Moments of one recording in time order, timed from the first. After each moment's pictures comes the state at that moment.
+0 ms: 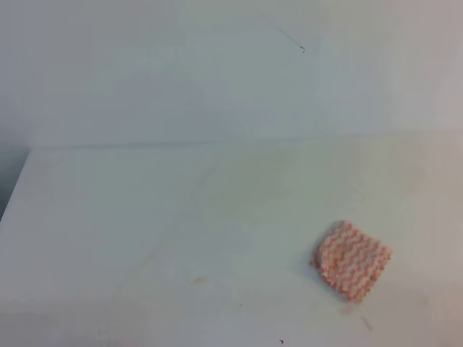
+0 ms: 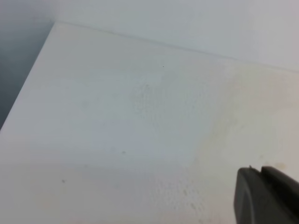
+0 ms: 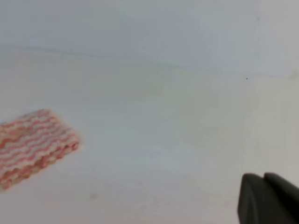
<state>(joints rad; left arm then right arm) -0.09 -0.03 0.05 -0.16 0.31 -0.21 -0.02 -0.01 0.00 -0.03 0.30 -0.13</state>
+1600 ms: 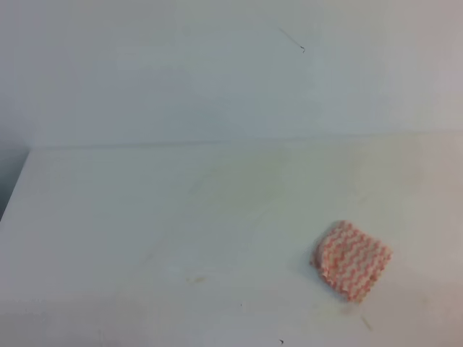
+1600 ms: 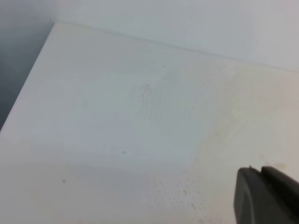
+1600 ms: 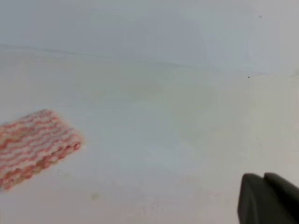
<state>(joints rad) -0.09 -0.03 0.05 -0.16 0.31 -0.21 -0.02 -0.01 0.00 -0.02 0.29 -0.13</state>
